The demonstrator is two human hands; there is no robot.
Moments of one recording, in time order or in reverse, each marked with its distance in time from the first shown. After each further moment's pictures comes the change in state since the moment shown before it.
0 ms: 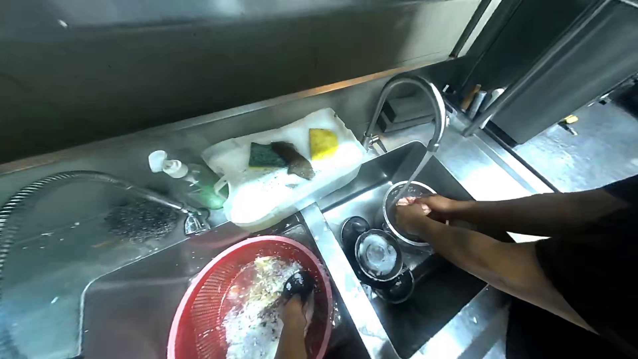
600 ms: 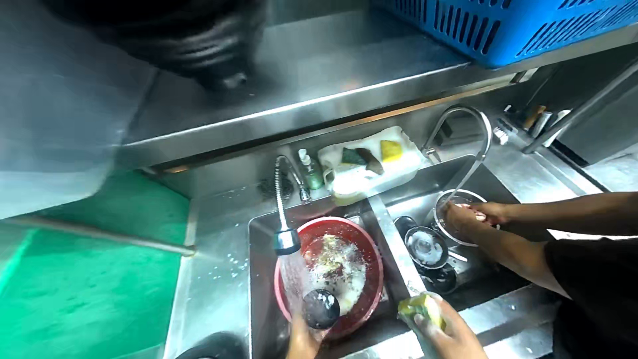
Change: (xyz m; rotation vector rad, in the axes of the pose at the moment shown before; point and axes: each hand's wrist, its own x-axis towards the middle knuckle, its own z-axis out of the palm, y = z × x) left_hand -0.198 0.084 -0.221 -0.328 -0.170 -0.053; right_hand -0.017 0.130 0.049 -0.008 -0.281 -0.443
